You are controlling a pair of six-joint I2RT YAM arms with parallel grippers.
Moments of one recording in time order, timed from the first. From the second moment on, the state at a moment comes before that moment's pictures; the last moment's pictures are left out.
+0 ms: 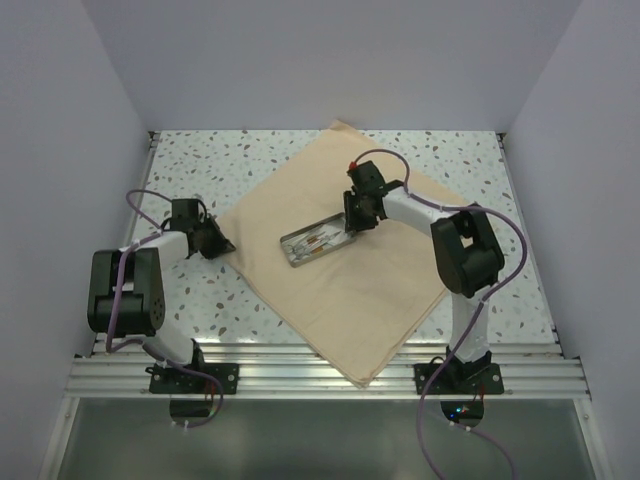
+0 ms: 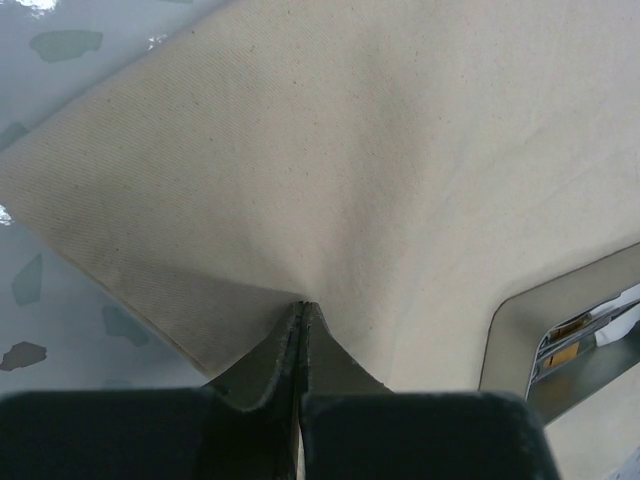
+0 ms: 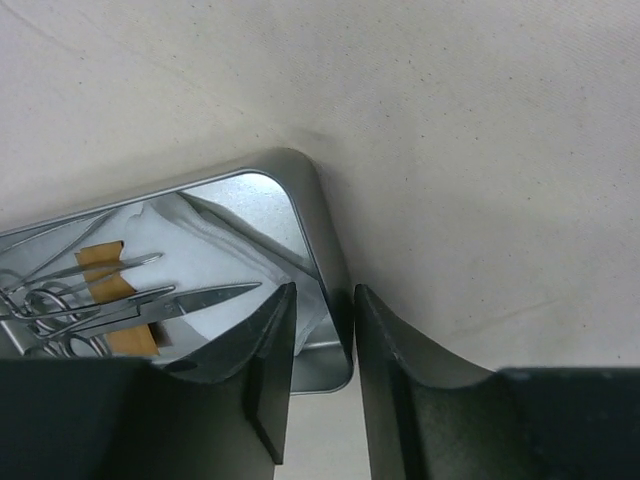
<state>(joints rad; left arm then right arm) 0.06 1.61 0.75 -0.11 0.26 -0.57 0.48 2.02 1.44 -0.46 -0.02 0.38</state>
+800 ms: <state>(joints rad) 0.09 1.60 0.84 -0.31 0.17 -0.54 0.42 1.91 1.34 -0.60 0.23 0.33</state>
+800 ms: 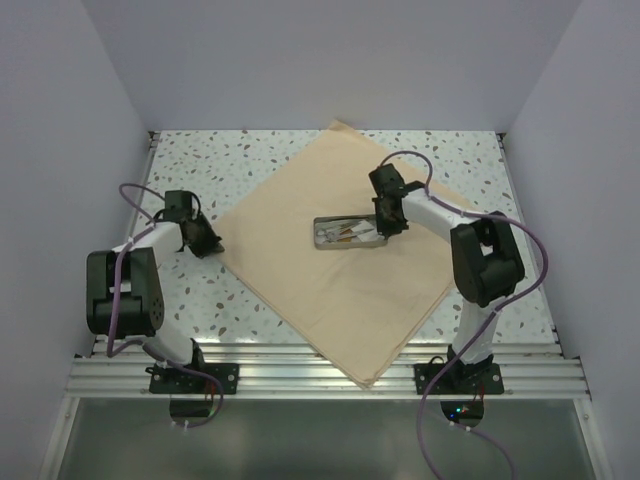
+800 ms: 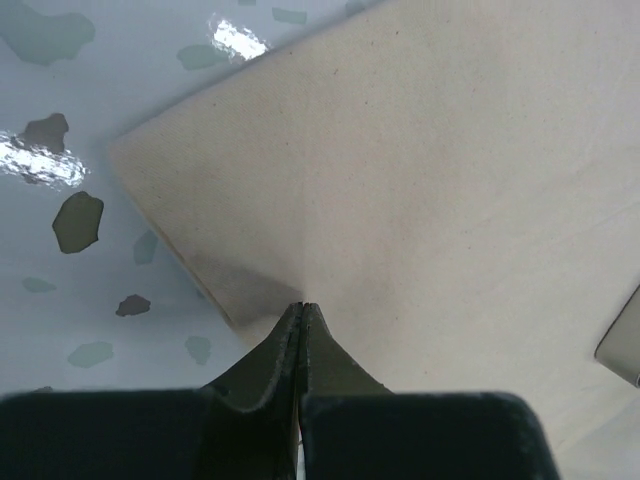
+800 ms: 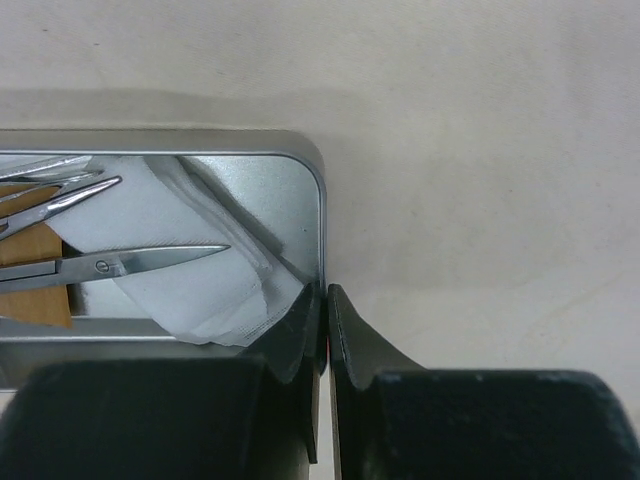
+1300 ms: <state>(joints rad) 0.10 1.35 0.91 -0.32 0.35 -0.44 0.39 1.85 1.22 -0.56 0.18 0.27</state>
